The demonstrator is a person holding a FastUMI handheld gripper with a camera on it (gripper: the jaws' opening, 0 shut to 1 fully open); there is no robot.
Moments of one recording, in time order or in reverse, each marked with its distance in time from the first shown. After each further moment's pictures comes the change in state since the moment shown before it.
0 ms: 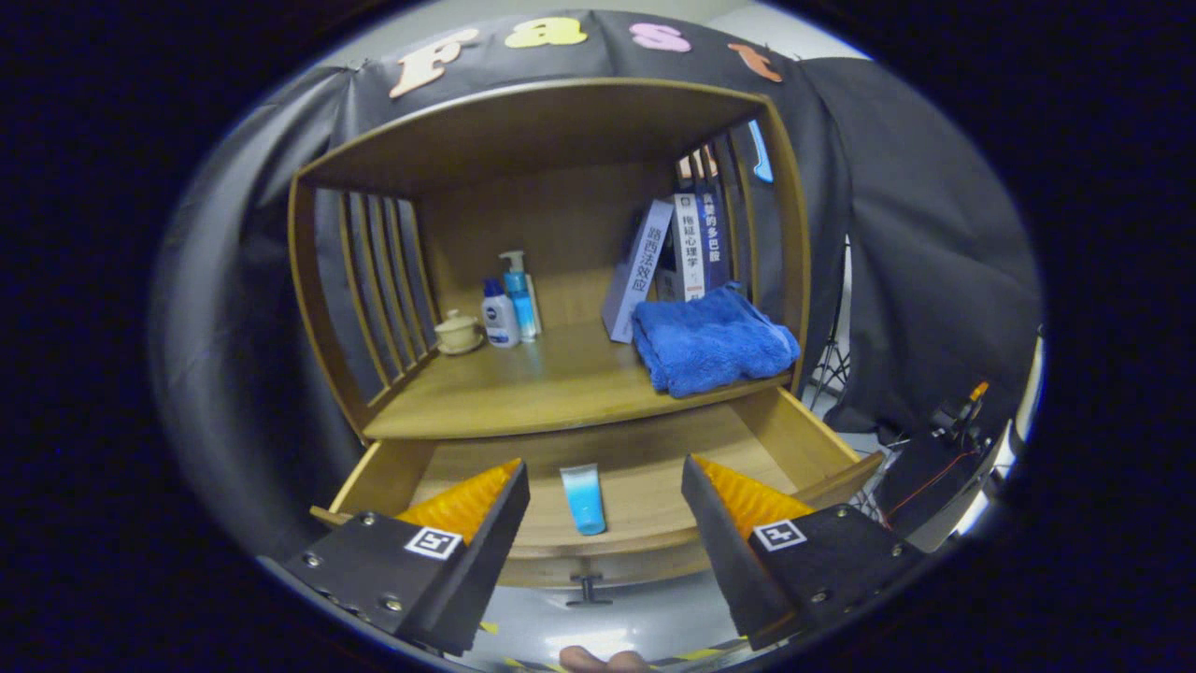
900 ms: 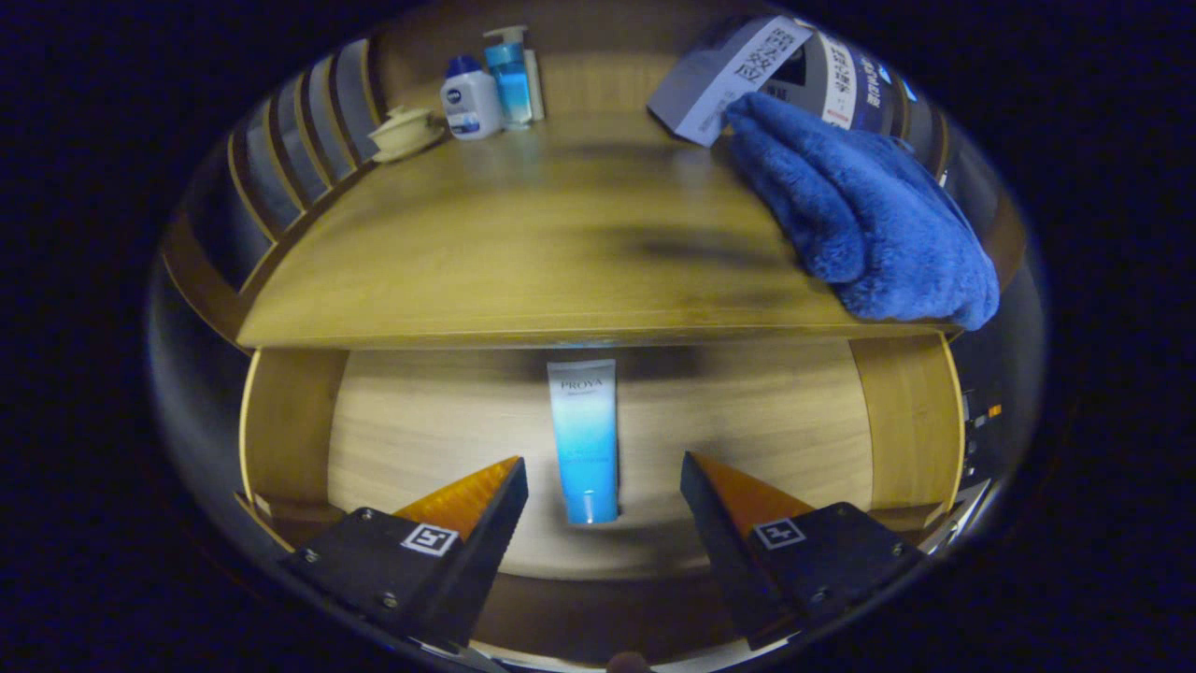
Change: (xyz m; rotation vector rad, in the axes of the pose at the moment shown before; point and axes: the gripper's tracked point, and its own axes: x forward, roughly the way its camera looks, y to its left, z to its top) arm 0.131 0.015 -0.109 -0.174 0.689 -0.020
